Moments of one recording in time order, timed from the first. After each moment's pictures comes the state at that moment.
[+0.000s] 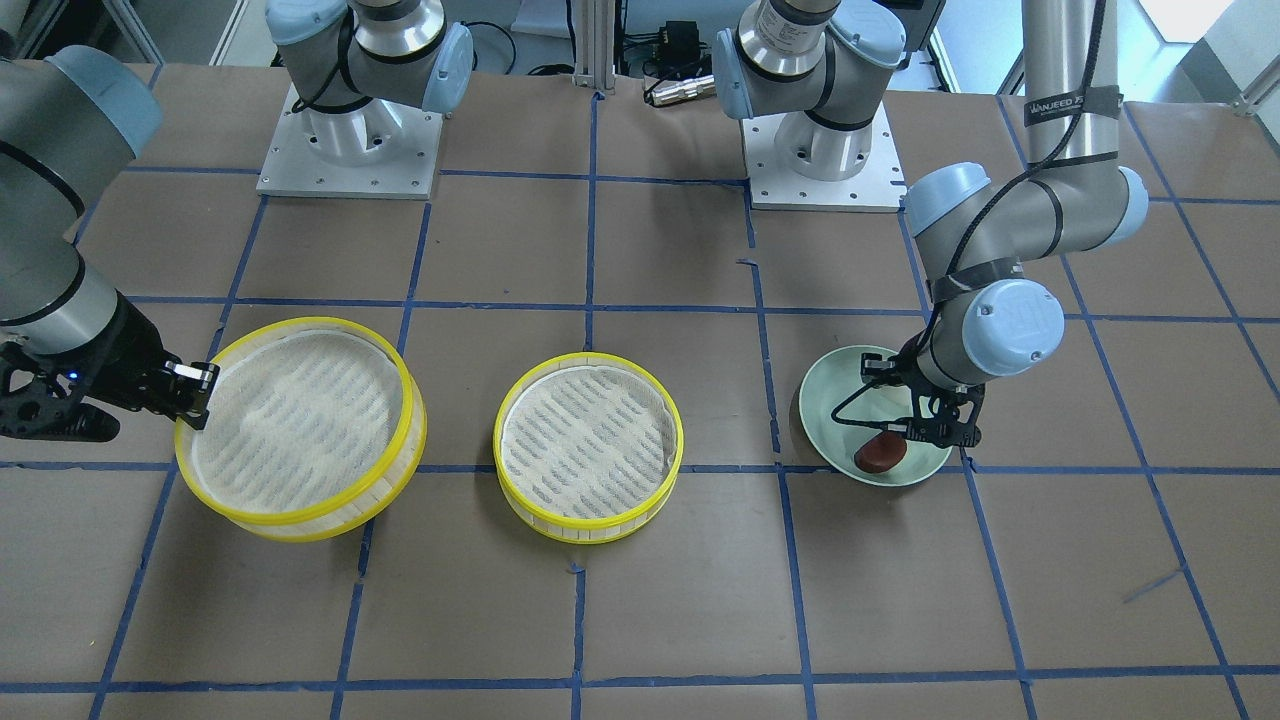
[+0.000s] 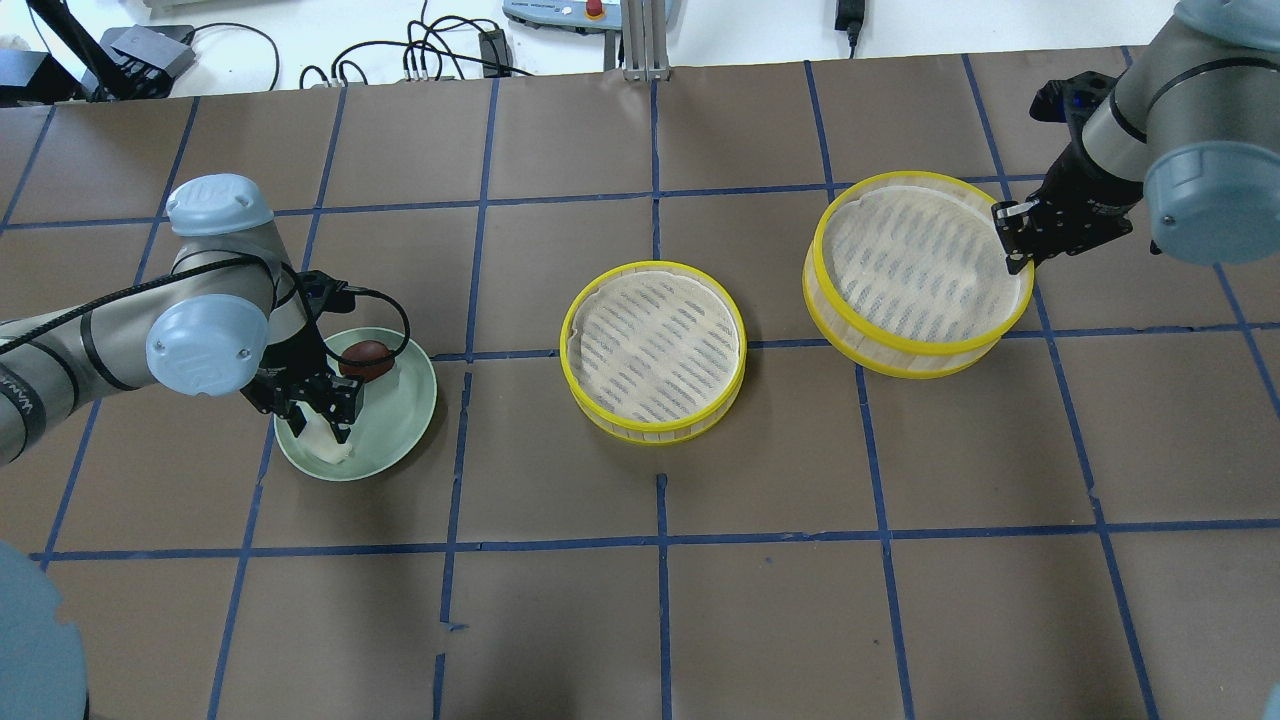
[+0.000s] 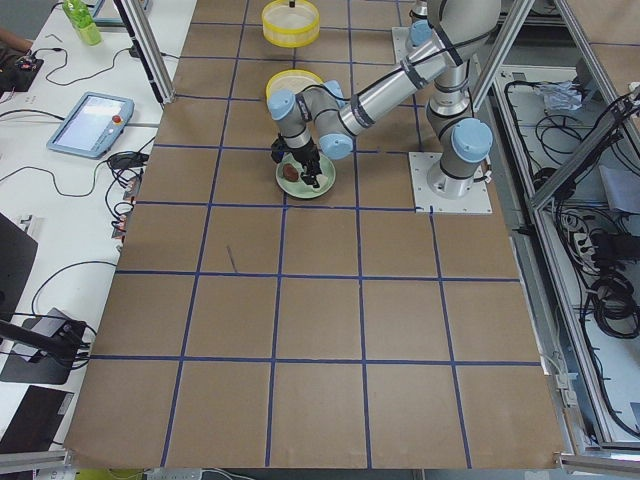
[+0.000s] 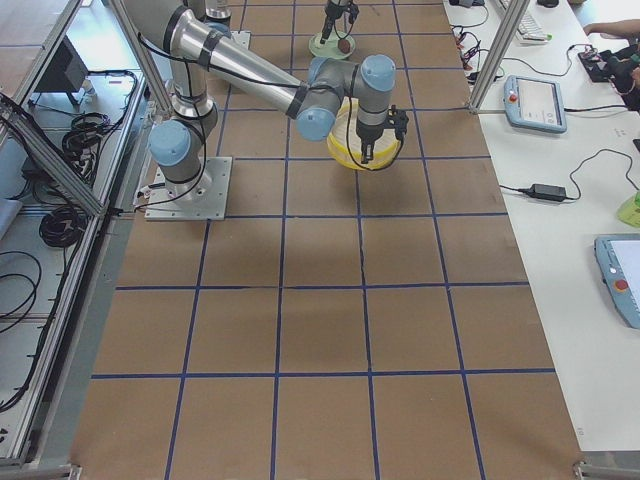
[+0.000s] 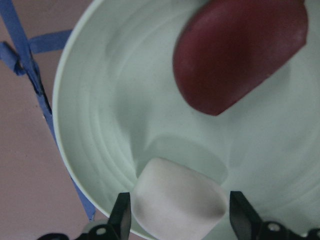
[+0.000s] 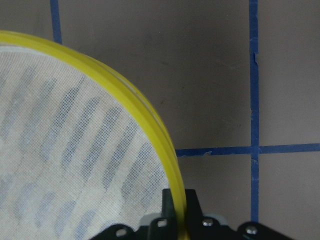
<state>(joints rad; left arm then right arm) -1.33 -1.88 -1.98 -1.15 1.75 0.34 1.28 -1.38 1.79 -2.00 -1.52 -0.24</state>
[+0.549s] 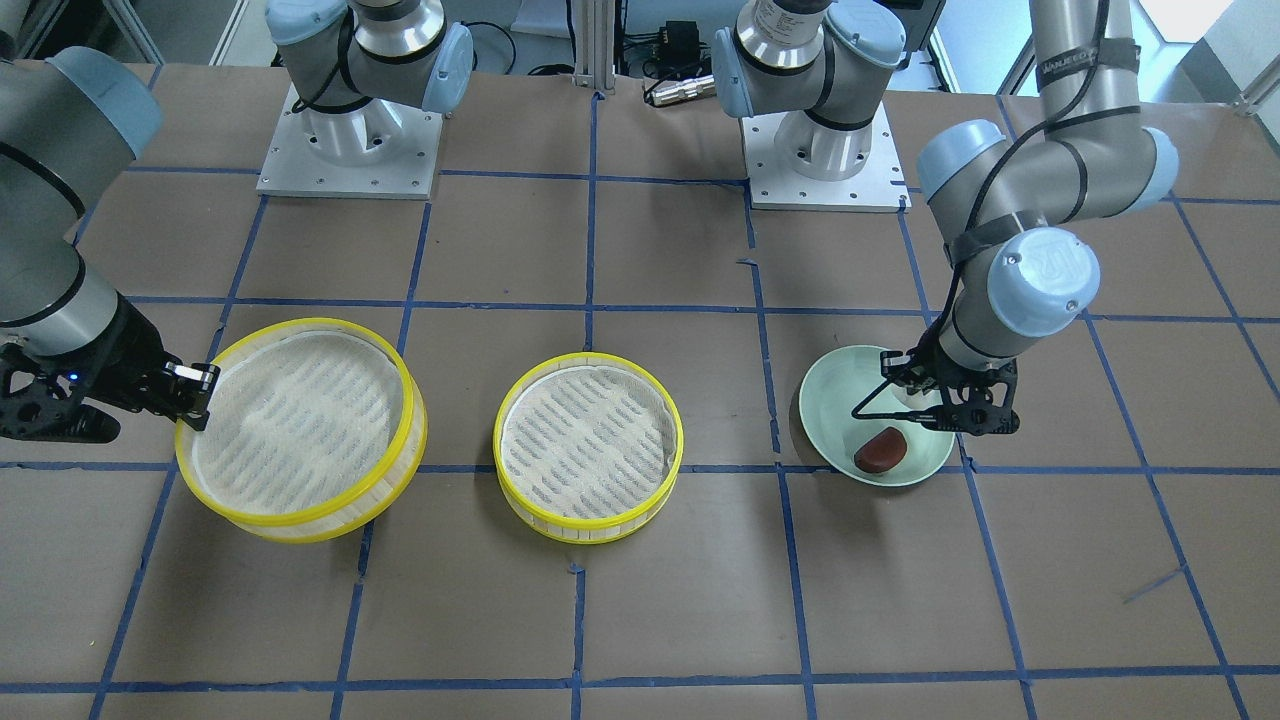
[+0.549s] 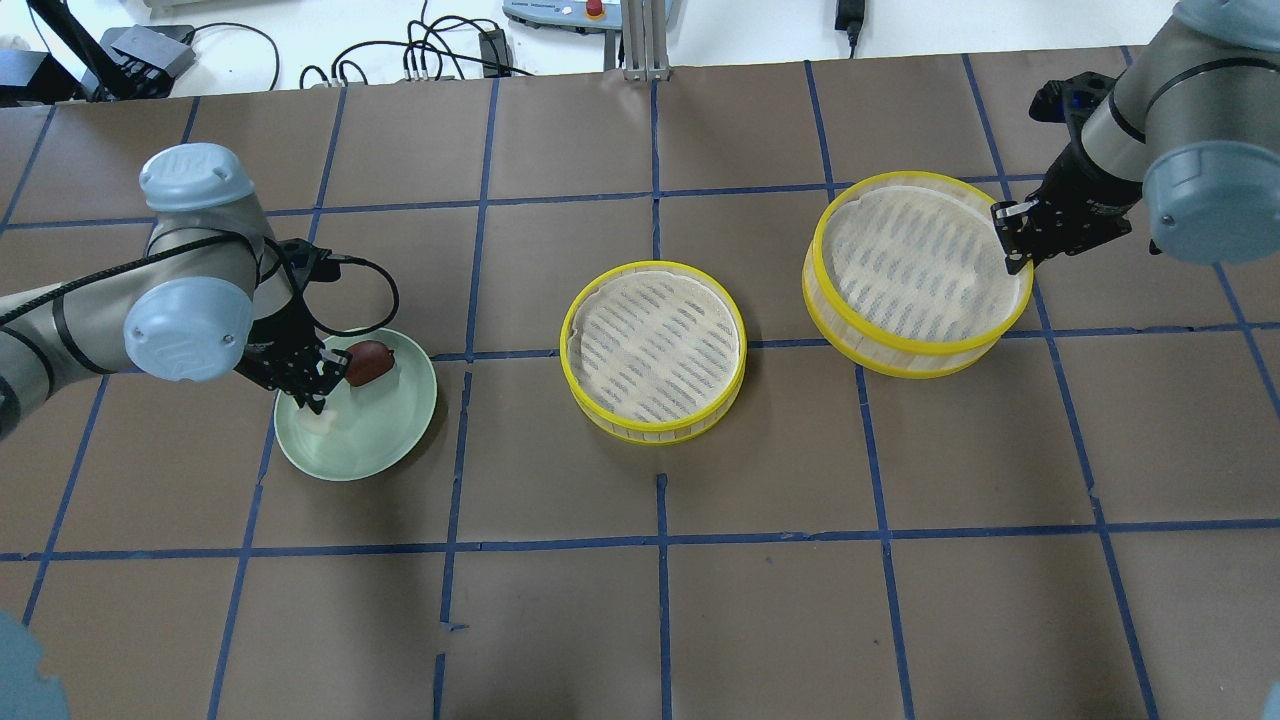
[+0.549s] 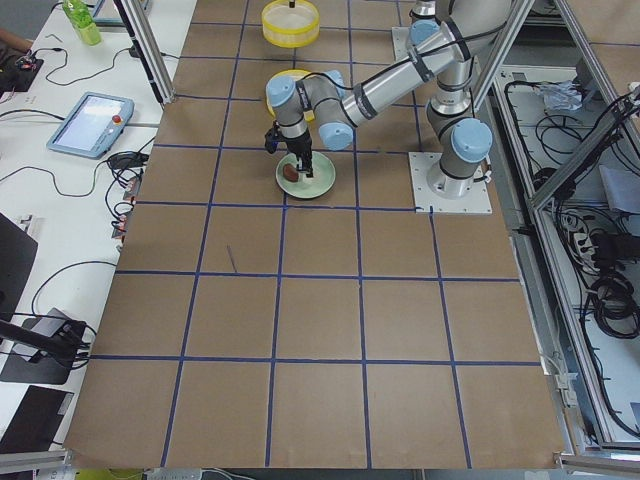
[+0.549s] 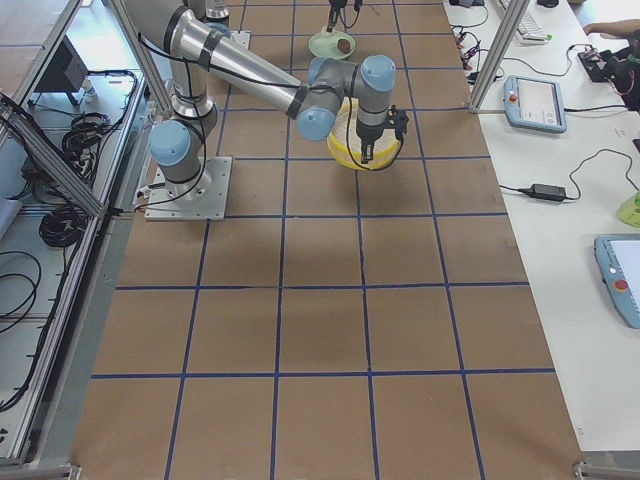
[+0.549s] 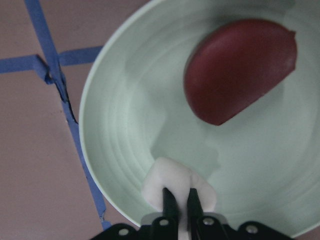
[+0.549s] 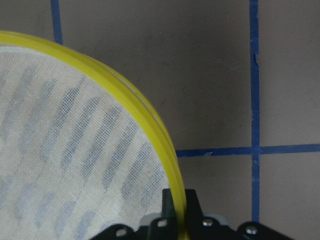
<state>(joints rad) -1.35 -1.77 -1.92 -1.17 1.72 0.29 1.28 -1.37 1.79 -2.00 -1.51 -0.24</state>
